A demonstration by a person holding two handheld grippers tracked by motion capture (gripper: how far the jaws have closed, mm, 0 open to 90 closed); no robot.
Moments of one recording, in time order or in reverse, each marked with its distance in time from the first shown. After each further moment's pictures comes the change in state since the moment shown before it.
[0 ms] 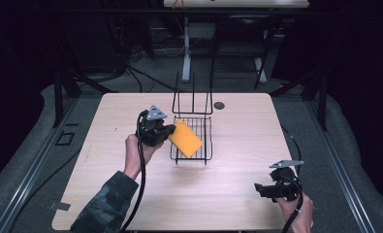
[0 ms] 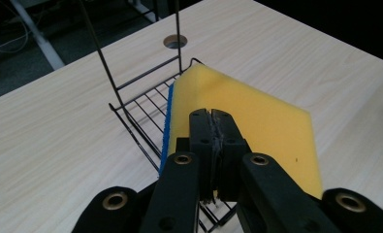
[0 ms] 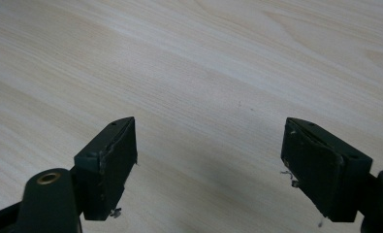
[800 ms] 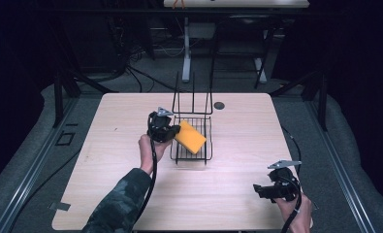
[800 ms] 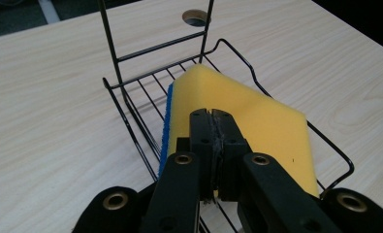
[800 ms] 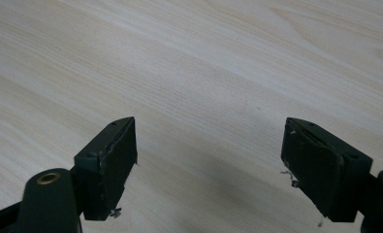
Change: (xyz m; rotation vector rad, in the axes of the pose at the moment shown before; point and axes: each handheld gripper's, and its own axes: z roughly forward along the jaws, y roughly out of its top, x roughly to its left) left arm 0.014 -0.015 0.067 0.050 0.019 -0.164; right arm 0.002 0.000 0.002 0.015 0.005 -0.018
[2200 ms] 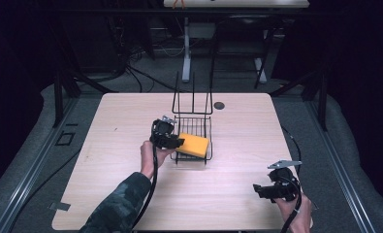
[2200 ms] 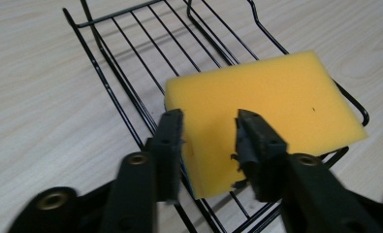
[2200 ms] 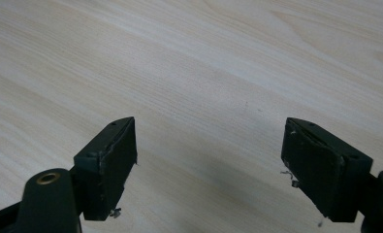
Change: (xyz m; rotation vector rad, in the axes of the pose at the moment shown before) left arm -0.002 -0.019 0.012 0.135 -0.028 -0.002; right arm 0.001 0.000 -0.001 -0.006 0.005 0.006
